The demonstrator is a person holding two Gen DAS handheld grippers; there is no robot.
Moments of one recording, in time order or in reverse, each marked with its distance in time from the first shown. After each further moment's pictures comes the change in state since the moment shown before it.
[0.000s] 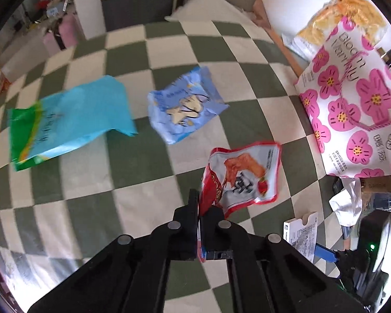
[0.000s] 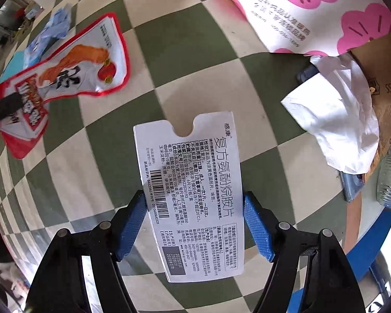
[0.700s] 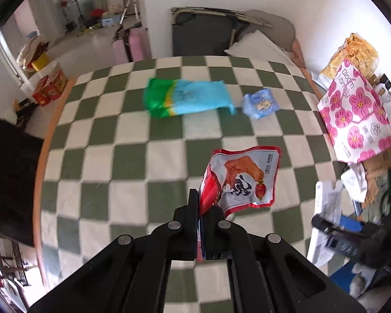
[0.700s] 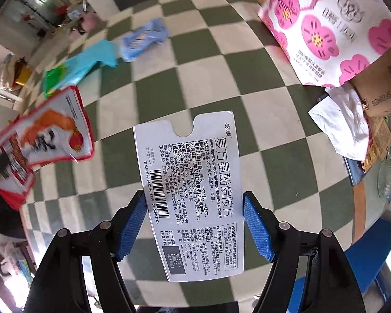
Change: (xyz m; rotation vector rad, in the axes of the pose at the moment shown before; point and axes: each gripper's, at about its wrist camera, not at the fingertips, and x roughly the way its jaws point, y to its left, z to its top) left arm -0.145 0.100 -0.151 -0.143 -0.179 0.176; right arm -0.096 0.036 -0.102 -0.135 -0.190 0.119
